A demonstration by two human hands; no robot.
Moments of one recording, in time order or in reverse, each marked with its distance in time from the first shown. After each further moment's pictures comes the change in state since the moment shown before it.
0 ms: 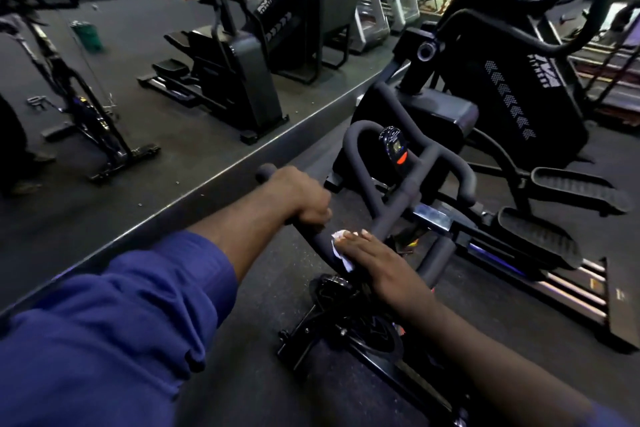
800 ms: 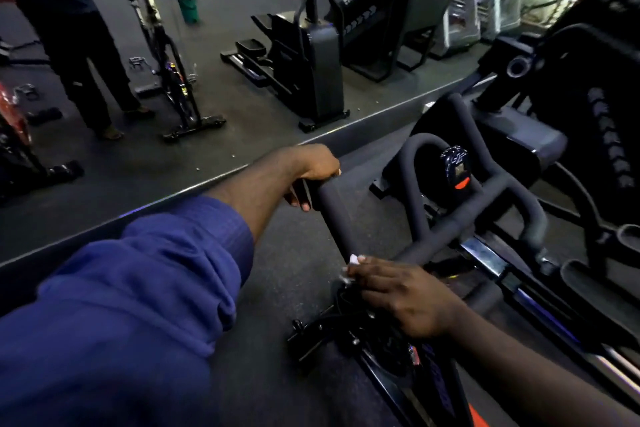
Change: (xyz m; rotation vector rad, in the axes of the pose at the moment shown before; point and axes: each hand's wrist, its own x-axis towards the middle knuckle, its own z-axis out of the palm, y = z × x) left_hand -0.004 -0.066 0.016 -1.250 -0.107 -0.571; right_hand 0.042 0.022 -0.015 -0.097 -0.265 -0.669
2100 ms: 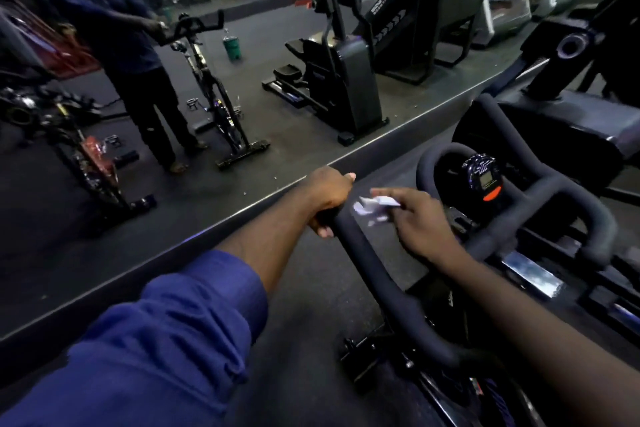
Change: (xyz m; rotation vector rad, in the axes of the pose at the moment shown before) left_hand 0.000 0.011 0.019 -0.213 0.247 -0.113; right_hand 0.076 0.069 -0.032 0.598 0.502 0.824
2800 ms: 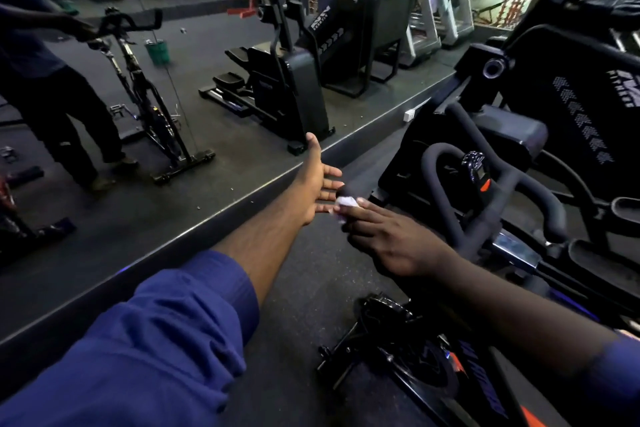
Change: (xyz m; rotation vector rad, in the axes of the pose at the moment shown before) left_hand 0.039 -0.052 -0.038 -0.698 -0.271 0.126; right_hand -0.012 -0.032 0.050 -0.833 -0.363 -0.767
